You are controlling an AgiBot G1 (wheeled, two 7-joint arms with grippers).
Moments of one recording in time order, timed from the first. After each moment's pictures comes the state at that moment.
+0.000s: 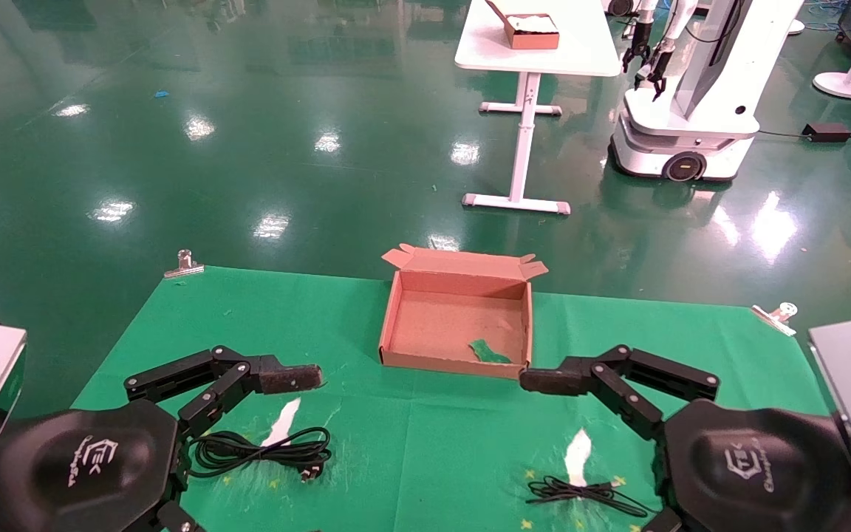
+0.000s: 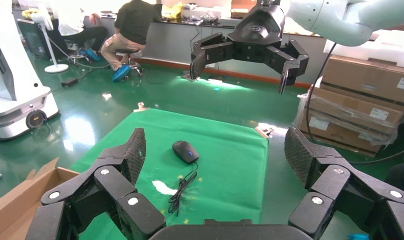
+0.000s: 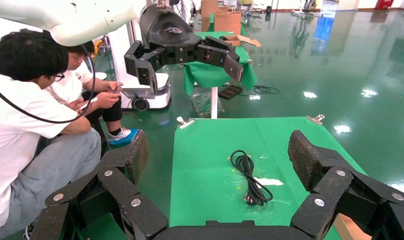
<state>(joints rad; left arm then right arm) -1.08 0.61 0.28 -1.28 0.73 1.49 -0.19 1.08 -0.61 -0.28 1.28 -0.73 -1.49 0.19</state>
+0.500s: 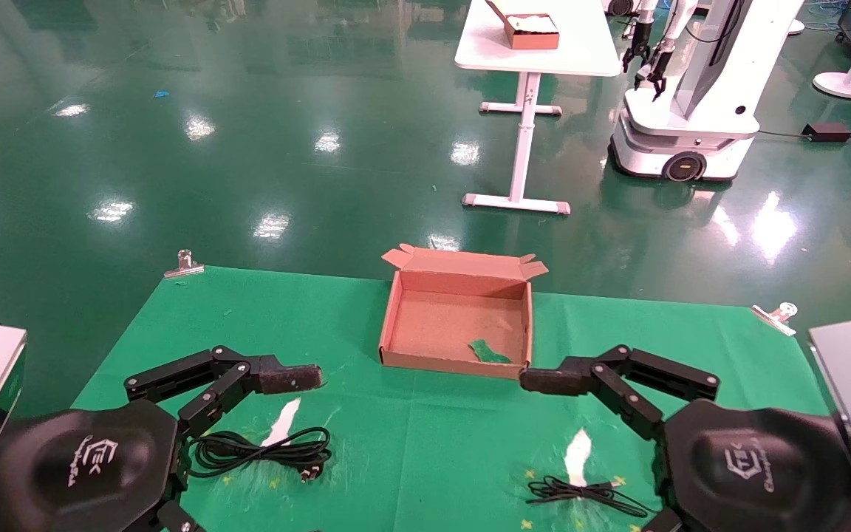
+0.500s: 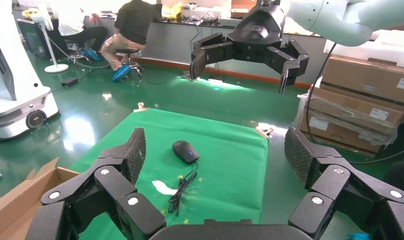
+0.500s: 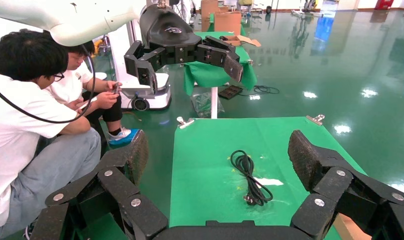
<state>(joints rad) -1.08 0.61 0.28 -1.28 0.73 1.49 -0.19 1.08 -0.61 -0.28 1.28 -0.73 -1.49 0.19</state>
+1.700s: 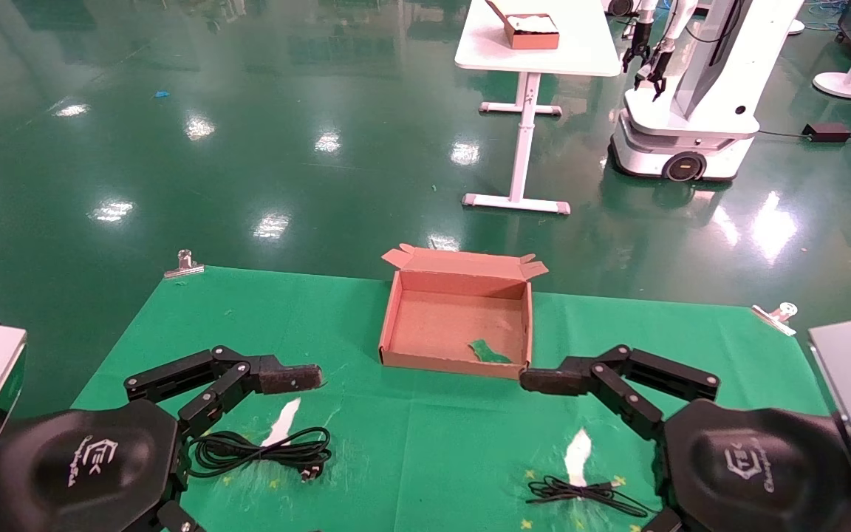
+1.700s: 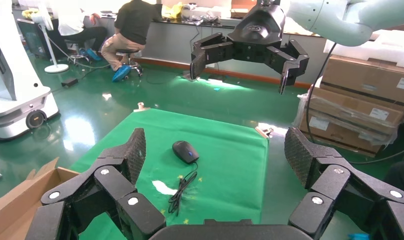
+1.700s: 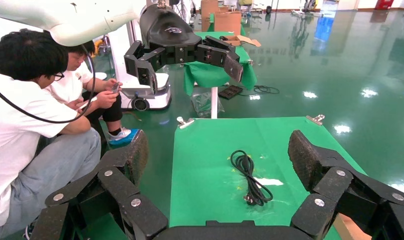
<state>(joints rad) -1.09 0.60 0.30 -1.29 0.80 1.49 -0.18 1.07 -0.60 -0.29 1.28 -0.76 -1.49 0.18</state>
